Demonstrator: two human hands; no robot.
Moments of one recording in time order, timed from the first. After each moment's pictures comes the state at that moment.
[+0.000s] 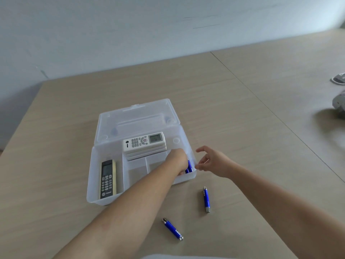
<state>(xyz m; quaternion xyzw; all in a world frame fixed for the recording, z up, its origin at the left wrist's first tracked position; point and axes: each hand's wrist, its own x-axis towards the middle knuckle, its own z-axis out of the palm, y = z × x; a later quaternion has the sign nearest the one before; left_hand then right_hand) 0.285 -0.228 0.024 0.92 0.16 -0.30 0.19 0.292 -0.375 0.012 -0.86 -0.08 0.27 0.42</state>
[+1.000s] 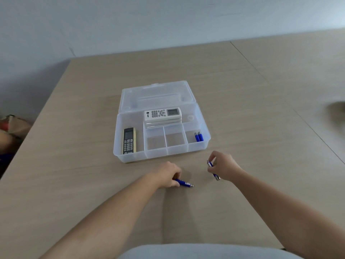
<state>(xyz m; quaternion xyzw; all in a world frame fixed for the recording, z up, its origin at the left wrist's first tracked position) 0.129 -0.158 -0.006 0.95 -0.10 -0.27 0.15 0.192 -0.366 -0.010 -0.92 -0.03 0.25 0.30</state>
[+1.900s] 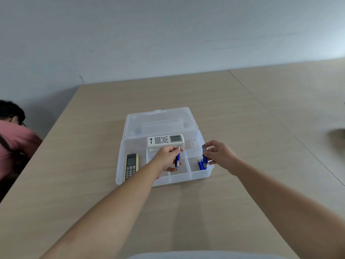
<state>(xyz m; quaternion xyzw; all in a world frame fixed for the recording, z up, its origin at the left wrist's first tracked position) 0.202 -0.144 0.071 0.75 0.20 -0.13 0.62 0.266 -0.337 0.059 -0.81 -0.06 0.23 0.54</state>
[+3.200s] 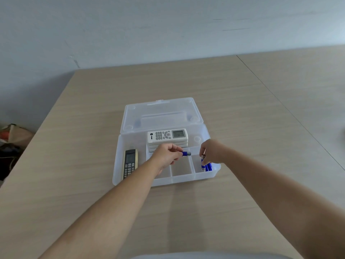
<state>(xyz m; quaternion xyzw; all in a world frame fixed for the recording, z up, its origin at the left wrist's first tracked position) 0.235 -0.124 0.033 0.76 0.23 -0.12 0.60 0.310 -0.290 0.043 -0.92 -0.18 0.31 0.14</state>
